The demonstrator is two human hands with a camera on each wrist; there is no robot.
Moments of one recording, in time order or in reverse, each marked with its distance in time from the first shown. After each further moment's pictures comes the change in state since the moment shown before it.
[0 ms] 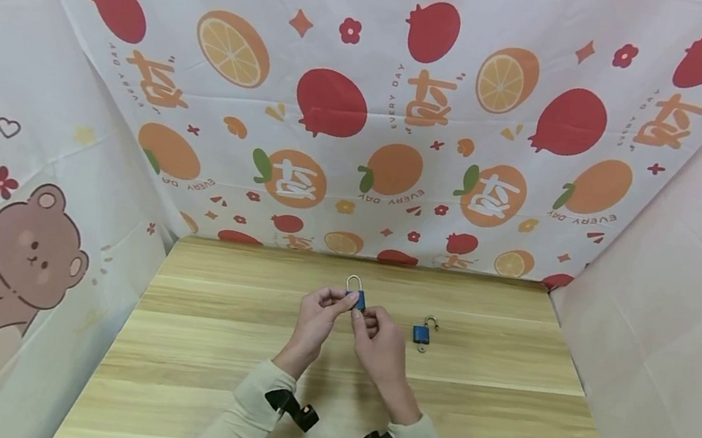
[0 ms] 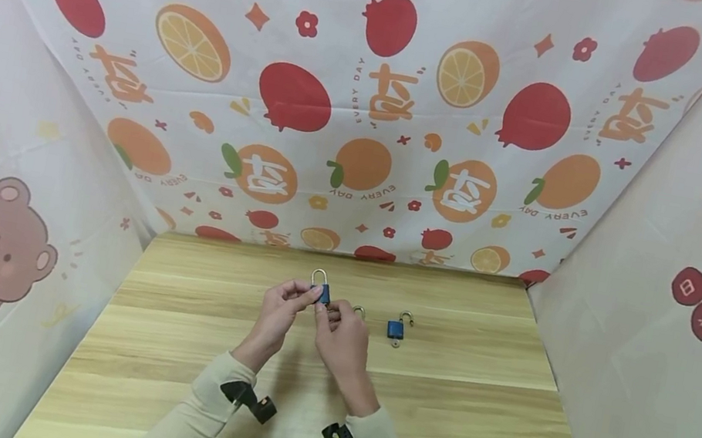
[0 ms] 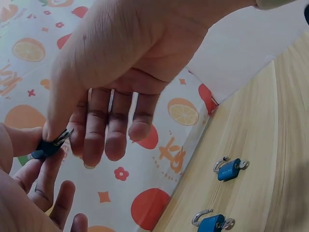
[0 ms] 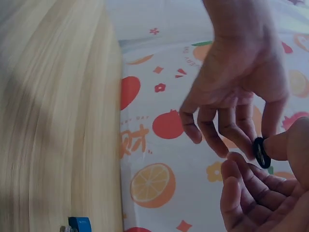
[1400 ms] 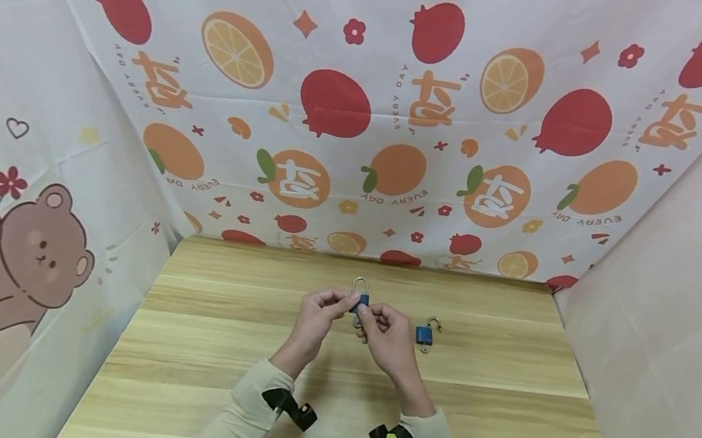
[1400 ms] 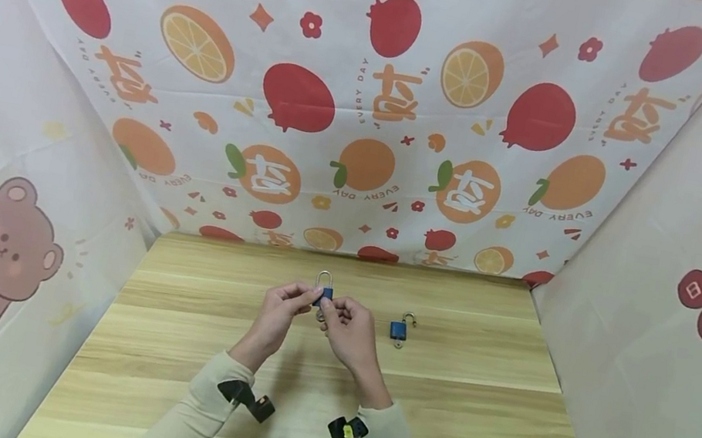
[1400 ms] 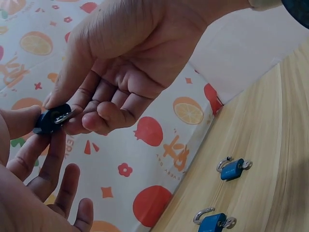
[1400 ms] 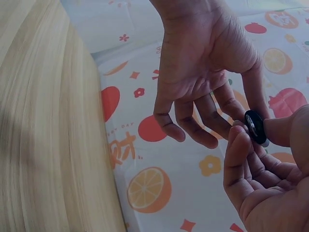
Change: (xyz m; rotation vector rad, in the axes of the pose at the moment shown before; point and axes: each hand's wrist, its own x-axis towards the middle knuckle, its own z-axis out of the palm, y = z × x) left_hand 0.000 0.003 -0.008 -0.004 -0.066 0.011; right_hand 0.012 -0.002 -0.016 0.321 -0.169 0.137
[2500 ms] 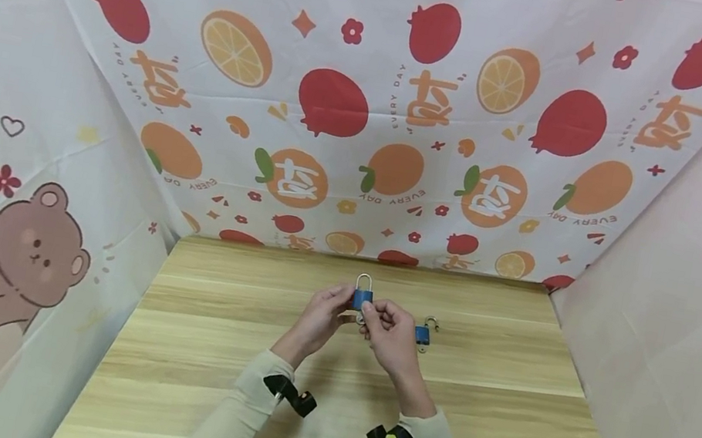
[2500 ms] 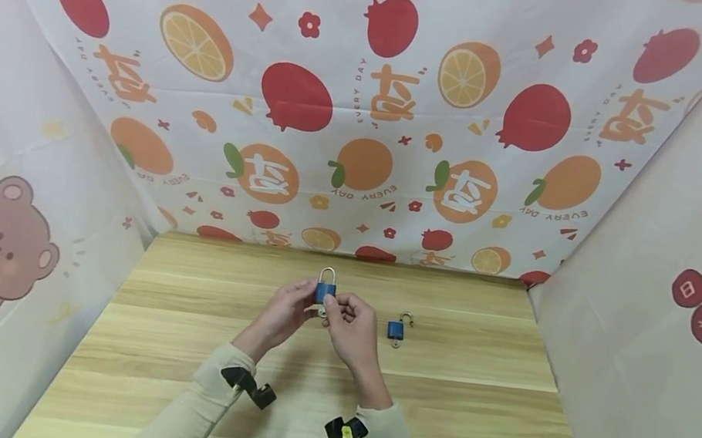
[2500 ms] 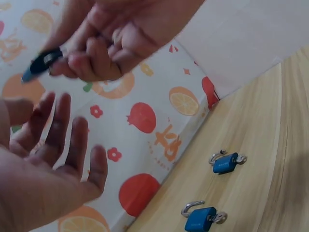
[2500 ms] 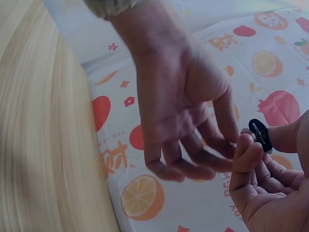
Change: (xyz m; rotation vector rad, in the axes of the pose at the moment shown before) left_hand 0.018 -0.012 -0.002 -0.211 -0.301 -0.081; right_hand -0.005 -0.010 -0.004 0.112 0.052 0.001
